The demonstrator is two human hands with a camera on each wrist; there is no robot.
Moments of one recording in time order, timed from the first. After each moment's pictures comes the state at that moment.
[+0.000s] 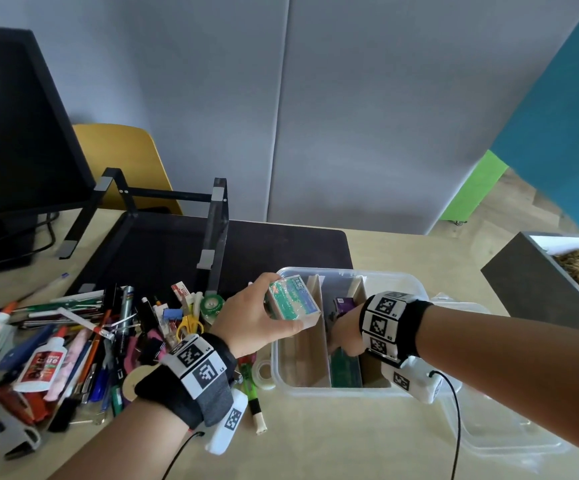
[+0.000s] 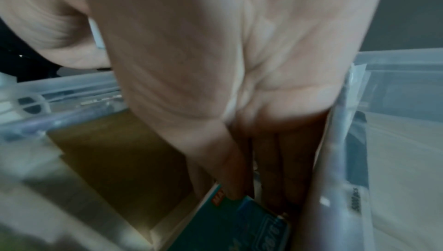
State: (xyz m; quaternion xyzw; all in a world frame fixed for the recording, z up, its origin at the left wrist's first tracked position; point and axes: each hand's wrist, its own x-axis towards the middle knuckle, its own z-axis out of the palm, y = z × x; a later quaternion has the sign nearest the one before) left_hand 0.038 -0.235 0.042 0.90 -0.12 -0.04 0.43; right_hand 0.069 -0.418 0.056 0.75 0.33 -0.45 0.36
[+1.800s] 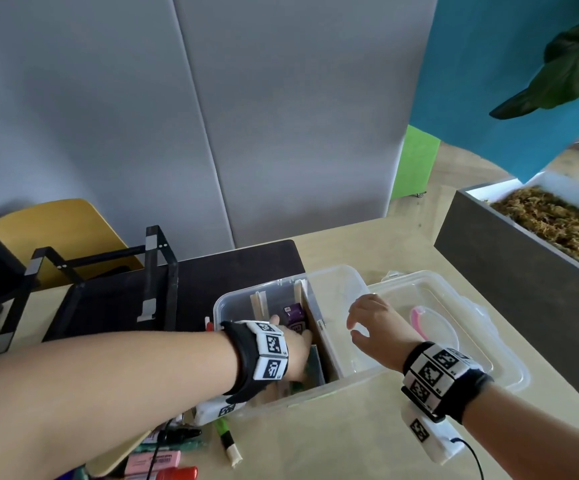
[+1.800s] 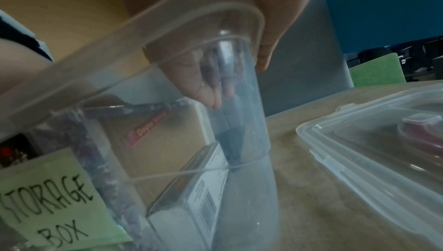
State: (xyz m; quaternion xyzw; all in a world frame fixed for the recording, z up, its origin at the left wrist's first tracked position) left_hand 0.044 -0.381 0.054 0.87 -0.34 -0.25 -0.24; right_hand 0.008 -0.571 0.009 0.97 0.10 0.04 -0.22
